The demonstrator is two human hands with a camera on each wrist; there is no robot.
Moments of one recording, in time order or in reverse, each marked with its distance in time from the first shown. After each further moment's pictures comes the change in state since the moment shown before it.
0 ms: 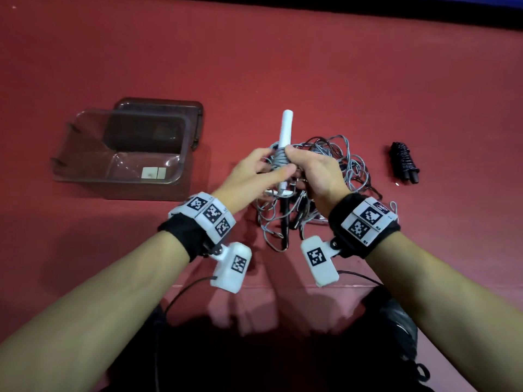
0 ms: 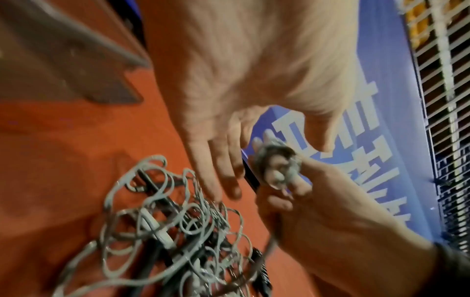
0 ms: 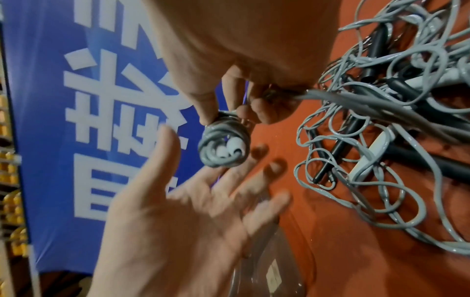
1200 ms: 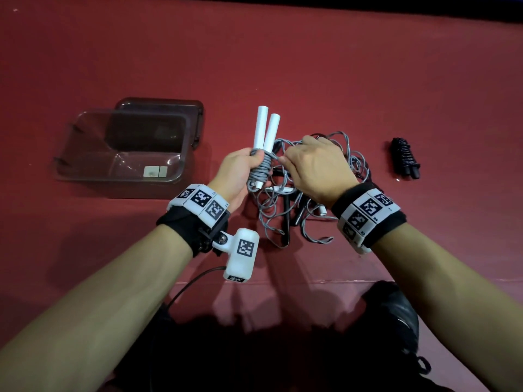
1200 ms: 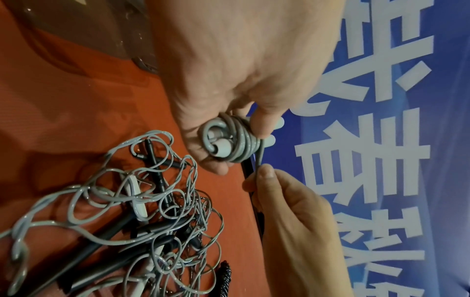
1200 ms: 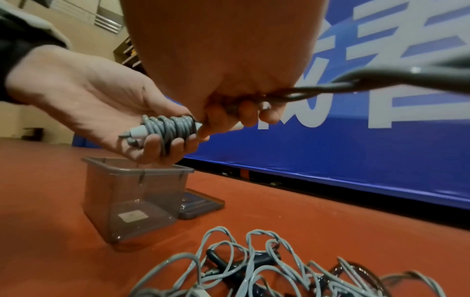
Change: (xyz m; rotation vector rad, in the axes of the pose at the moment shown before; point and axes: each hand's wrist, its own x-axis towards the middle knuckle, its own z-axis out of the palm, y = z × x) left_hand 0.005 0.005 -0.002 -0.505 0.136 -0.121; right_hand 0.005 -0.010 -0.016 -1.521 -0.083 -1.001
